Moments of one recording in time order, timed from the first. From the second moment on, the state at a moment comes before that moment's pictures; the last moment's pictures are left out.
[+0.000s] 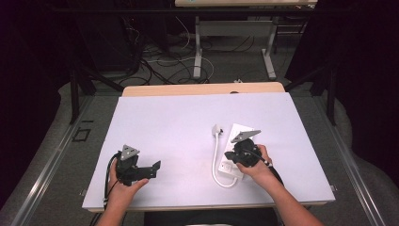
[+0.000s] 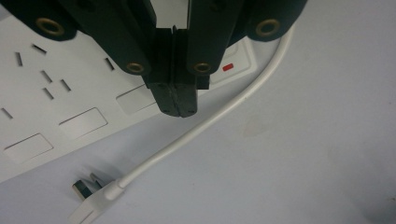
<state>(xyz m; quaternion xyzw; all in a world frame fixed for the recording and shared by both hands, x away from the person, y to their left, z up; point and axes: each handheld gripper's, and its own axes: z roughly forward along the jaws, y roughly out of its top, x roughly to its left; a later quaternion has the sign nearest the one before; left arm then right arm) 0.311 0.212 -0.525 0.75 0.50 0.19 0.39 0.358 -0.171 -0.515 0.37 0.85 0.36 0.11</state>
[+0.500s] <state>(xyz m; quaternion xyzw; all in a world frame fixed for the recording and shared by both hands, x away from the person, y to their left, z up) 0.311 0.212 -0.526 0.75 0.50 0.19 0.39 0.380 -0.176 -0.512 0.39 0.84 0.36 0.12</state>
